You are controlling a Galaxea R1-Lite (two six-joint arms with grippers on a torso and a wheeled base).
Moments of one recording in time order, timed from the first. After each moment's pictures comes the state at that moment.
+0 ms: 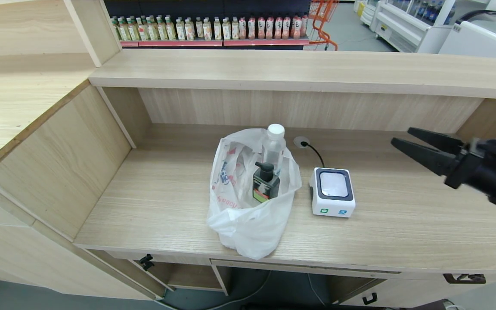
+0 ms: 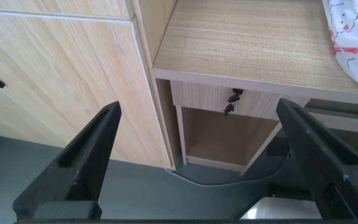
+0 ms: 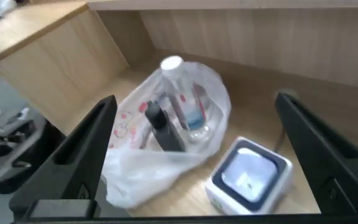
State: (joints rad) left arm 0.00 0.00 0.00 0.05 0.13 0.02; right arm 0.01 1.45 -0.48 -1.17 0.68 0.17
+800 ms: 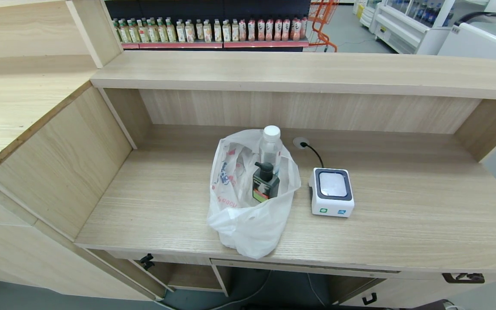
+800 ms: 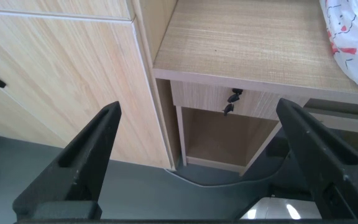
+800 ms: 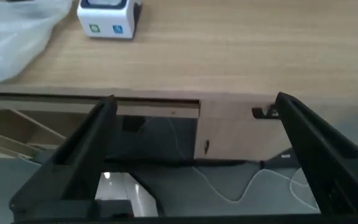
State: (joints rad) left arm 0.00 0.00 0.00 0.05 0.13 0.02; right arm -0.03 0.18 -0.03 -0.03 0.02 -0.03
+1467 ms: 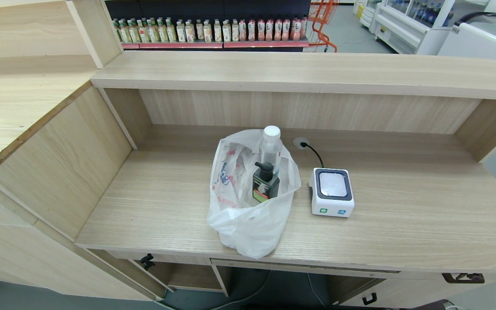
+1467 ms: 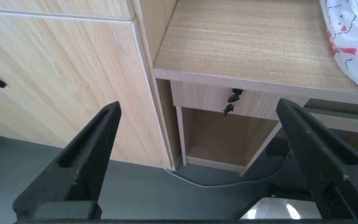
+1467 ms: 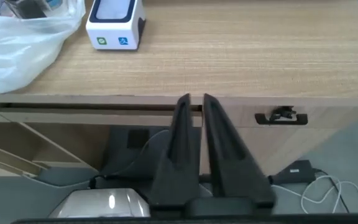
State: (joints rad) left arm 0.00 0.00 0.00 0.05 0.13 0.02; right arm 0.00 0.00 0.00 0.00 0.00 0.00
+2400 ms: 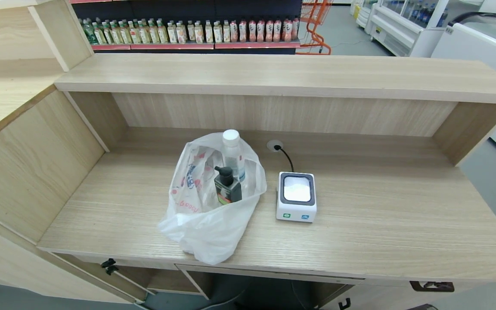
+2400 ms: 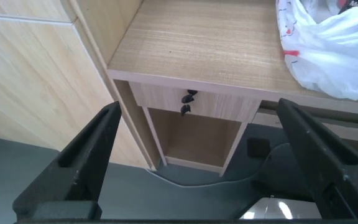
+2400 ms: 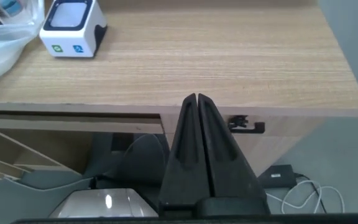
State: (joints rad) left arm 0.00 0.00 0.00 0.05 0.13 0.01; right arm 0.00 0.00 0.00 0.00 0.00 0.00
